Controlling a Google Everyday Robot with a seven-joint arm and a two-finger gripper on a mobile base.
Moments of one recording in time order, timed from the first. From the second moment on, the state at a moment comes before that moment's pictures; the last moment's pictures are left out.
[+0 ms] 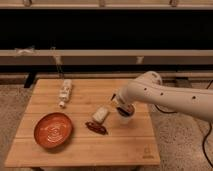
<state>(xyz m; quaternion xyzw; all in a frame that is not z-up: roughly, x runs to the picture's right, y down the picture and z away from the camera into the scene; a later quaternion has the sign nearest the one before) 0.058 0.060 0.739 -0.18 -0.11 0.38 0.90</state>
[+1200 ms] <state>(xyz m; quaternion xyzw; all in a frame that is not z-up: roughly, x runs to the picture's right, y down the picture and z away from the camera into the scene) 0.063 0.055 0.733 -0.17 -0.11 0.38 0.90</state>
